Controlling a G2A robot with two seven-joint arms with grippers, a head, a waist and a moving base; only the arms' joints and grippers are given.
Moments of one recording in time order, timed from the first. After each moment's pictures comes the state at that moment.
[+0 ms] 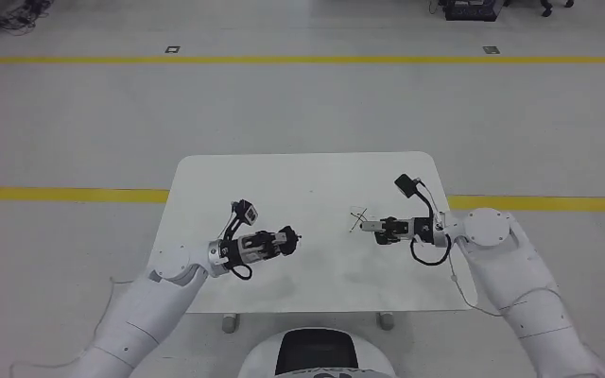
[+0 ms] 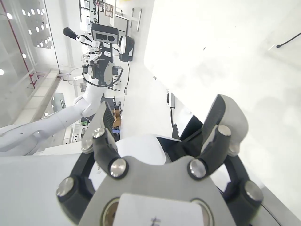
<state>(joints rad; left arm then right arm) 1.39 -1.01 -1.06 -1.46 -0.67 -0.30 -1.00 -1.31 -1.01 1.27 -1.48 0.08 -0.15 1.17</state>
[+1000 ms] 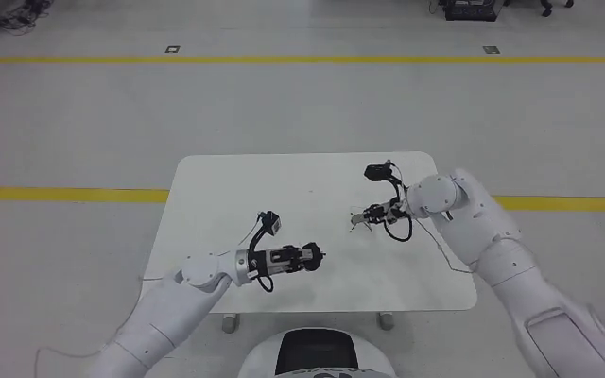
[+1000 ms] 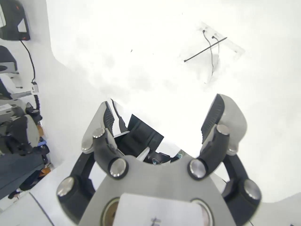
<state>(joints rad) 1.34 -1.04 -0.90 -1.46 -0.53 -0.31 -0.91 -0.92 -1.08 0.90 -1.21 -0.40 -0.05 1.18</state>
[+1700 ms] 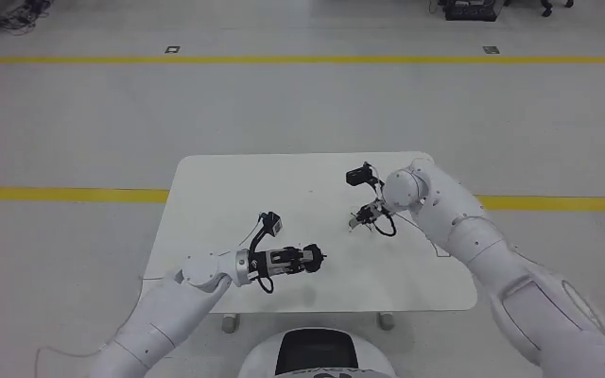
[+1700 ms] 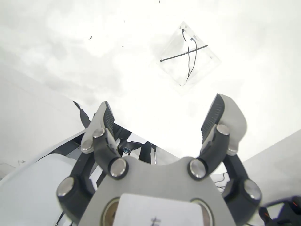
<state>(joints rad) 1.34 -1.04 -0.90 -1.46 -0.53 -0.31 -0.91 -0.70 -1.22 0.60 -0.96 -0.59 -0.04 1.19</state>
